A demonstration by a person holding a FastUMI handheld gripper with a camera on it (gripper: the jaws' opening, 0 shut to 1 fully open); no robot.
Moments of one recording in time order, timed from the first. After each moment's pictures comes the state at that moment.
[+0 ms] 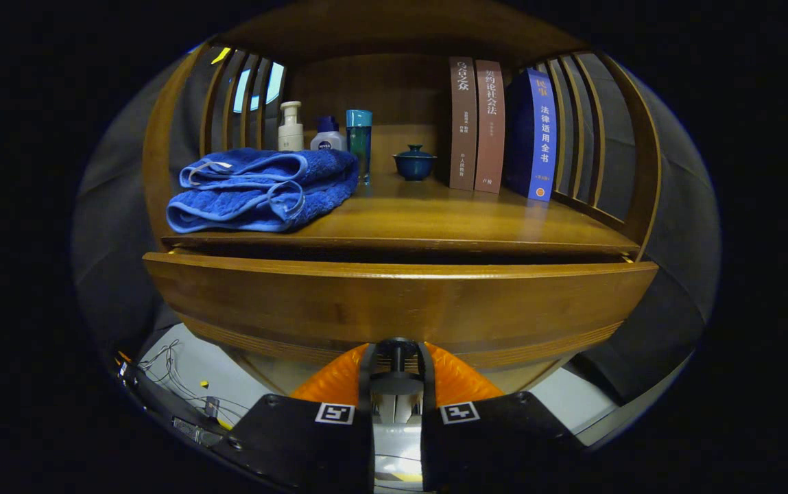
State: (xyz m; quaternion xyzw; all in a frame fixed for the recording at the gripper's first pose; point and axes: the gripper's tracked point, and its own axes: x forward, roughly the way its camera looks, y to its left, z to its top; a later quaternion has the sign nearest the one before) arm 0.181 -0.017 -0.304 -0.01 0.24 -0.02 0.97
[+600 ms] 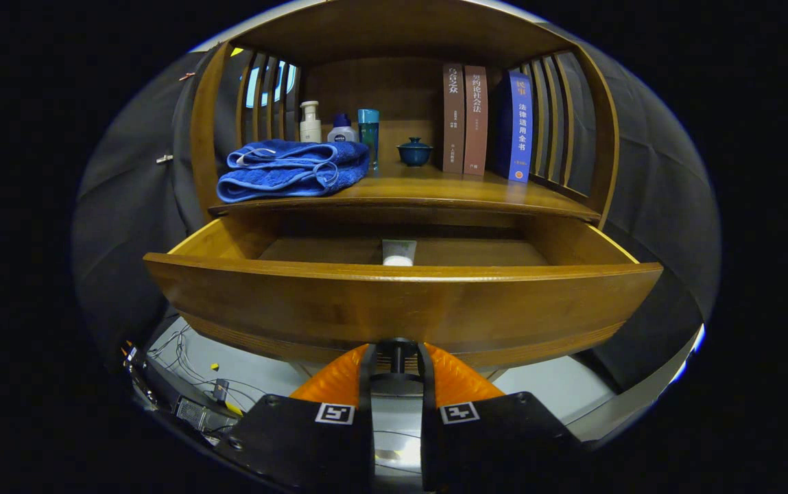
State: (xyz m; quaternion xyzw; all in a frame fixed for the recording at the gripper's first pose) arm 0.086 -0.014 -0.303 -0.01 0.26 -0.02 0.96
